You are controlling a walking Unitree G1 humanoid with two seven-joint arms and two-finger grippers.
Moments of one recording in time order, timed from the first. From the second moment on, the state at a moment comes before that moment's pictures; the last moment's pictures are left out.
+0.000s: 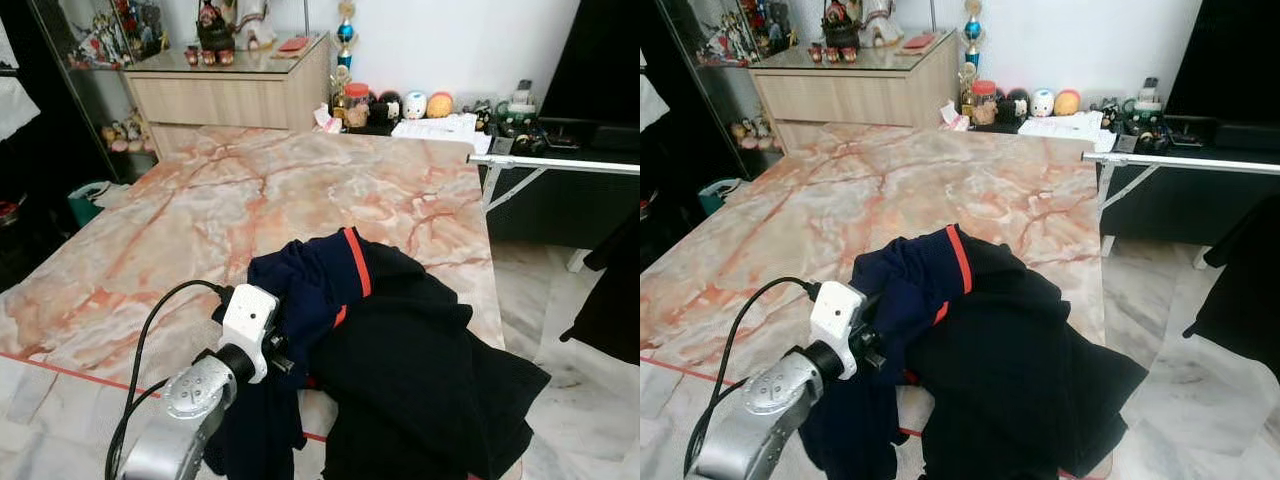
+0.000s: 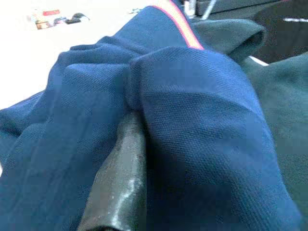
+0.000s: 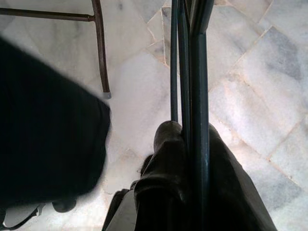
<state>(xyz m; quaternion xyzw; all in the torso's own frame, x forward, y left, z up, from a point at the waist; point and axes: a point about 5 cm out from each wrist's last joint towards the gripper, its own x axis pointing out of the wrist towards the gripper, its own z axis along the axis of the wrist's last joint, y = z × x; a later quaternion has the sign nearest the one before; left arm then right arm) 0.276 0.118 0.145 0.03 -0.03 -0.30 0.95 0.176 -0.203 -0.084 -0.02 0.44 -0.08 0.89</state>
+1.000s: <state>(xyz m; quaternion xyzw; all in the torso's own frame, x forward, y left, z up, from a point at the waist) 0.258 0.169 0.165 -0.03 0.02 -0.37 0.93 0.177 -0.205 -0.083 -0.04 0.45 -0.07 0.89</state>
